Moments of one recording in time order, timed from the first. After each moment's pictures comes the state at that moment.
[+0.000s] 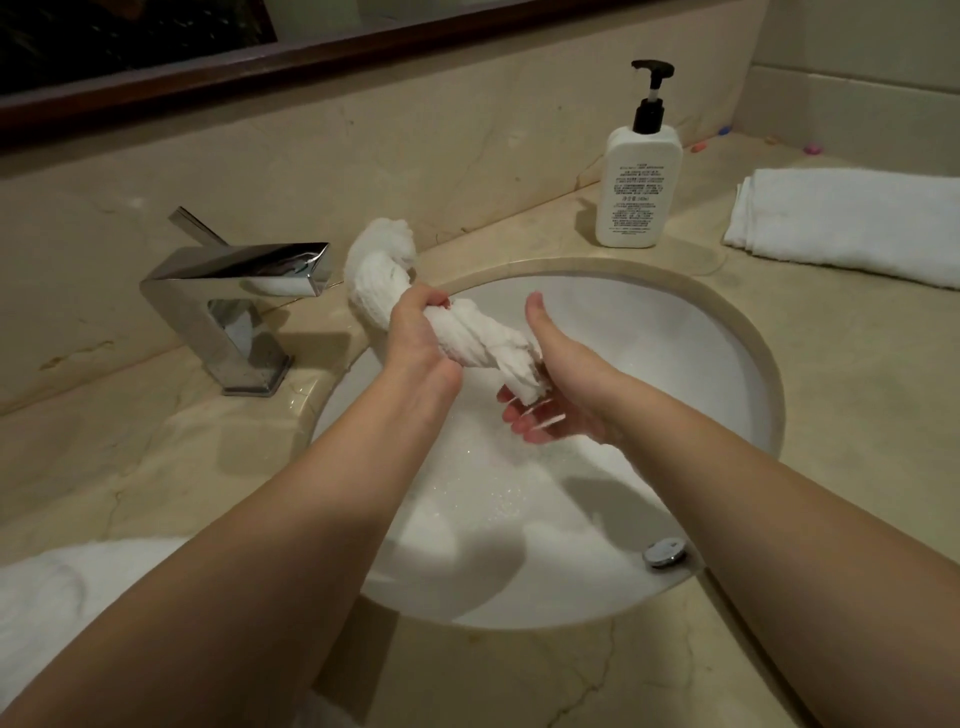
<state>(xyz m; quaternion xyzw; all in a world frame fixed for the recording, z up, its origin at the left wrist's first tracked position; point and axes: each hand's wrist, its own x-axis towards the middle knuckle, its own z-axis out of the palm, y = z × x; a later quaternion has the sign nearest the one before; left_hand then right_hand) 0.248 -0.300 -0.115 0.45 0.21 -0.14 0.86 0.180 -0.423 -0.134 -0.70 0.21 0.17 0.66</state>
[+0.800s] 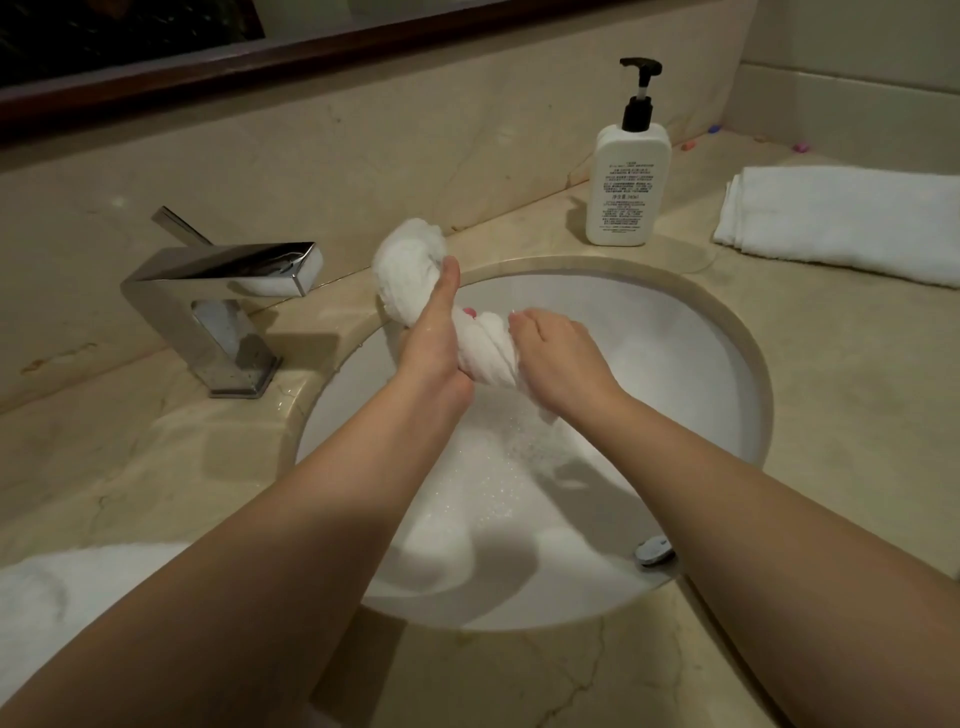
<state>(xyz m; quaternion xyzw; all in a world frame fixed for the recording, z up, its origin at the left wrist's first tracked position) 0.239 -0.318 -0.123 0.49 0.18 -0.14 0.84 0.189 -0.419 -0.140 -0.89 0.13 -0.09 0.43</state>
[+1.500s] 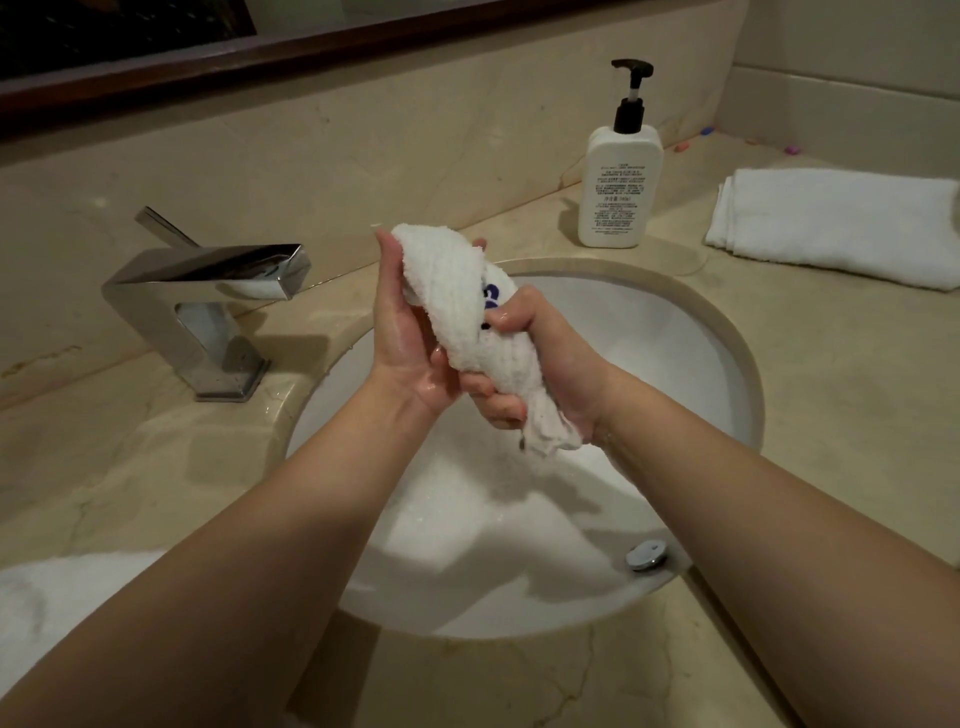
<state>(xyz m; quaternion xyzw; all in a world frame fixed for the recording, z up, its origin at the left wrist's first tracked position) 0.240 -0.301 -0.118 0.37 -0.02 -0.27 0.89 0.171 -0.418 -0.111 -0.51 -0.08 0.25 0.82</state>
